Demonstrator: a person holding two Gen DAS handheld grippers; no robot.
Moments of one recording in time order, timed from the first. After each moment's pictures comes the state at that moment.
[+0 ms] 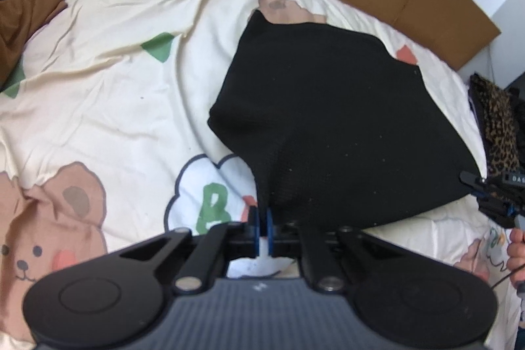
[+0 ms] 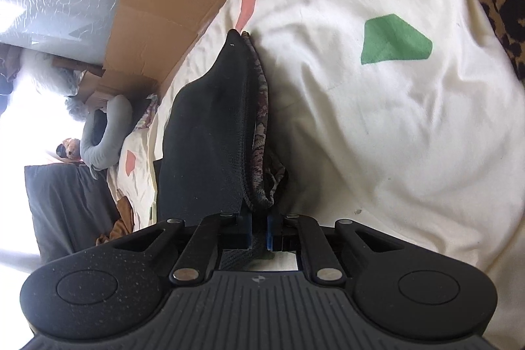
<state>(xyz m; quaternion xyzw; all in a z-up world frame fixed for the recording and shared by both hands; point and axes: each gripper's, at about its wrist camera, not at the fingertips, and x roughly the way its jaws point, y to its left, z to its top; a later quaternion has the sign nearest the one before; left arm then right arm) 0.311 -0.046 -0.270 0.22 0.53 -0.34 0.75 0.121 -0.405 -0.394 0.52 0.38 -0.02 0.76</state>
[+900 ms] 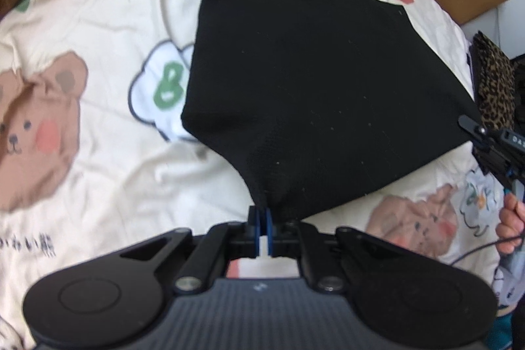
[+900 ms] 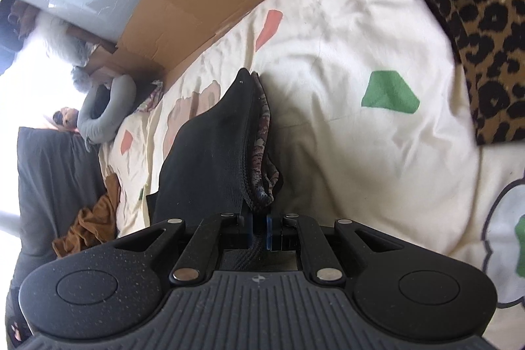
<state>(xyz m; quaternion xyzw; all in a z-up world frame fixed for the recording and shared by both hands) 0.233 -0.043 -0.266 0.22 0.64 -0.26 0.69 0.104 -0.419 -0.348 0.44 0.39 0.00 0.81</state>
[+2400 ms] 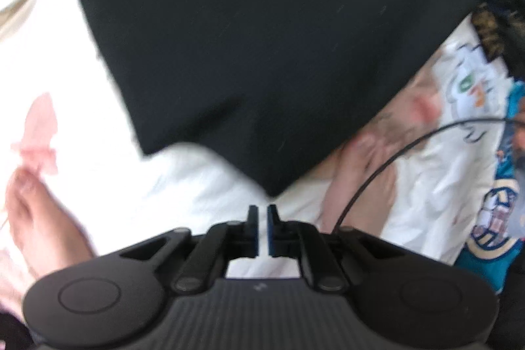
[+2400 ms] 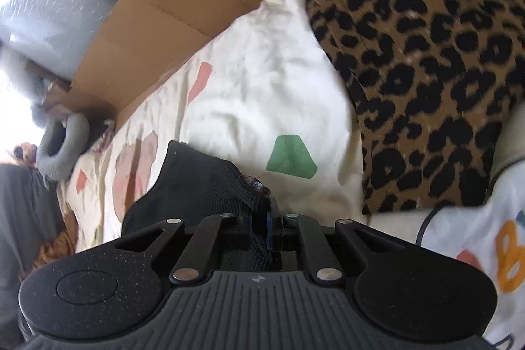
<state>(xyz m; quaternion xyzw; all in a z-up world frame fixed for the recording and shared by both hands) 0.143 -0.104 -0.358 0.25 0.78 -0.18 0.55 0.083 -0.482 -0.353 0.43 0.38 -0.11 0.81</state>
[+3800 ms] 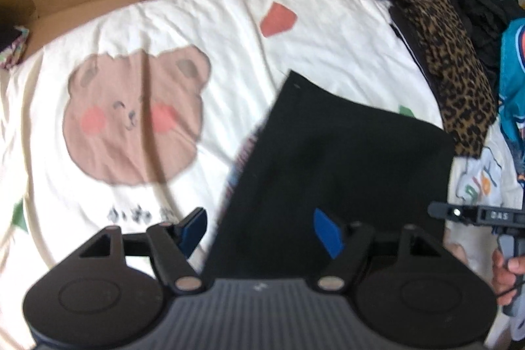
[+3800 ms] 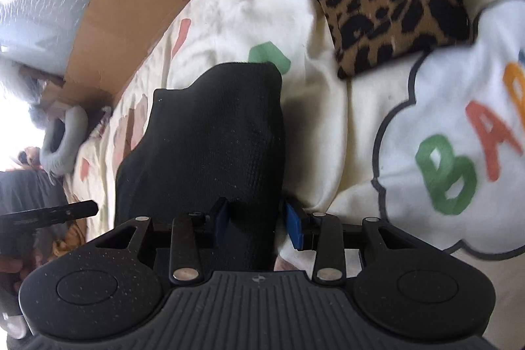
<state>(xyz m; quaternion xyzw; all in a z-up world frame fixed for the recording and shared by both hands) 0.298 -0.254 -0.277 0.41 0.45 -0.43 0.66 0.039 -0.440 -0.405 0.51 0.39 -0.10 0.76</state>
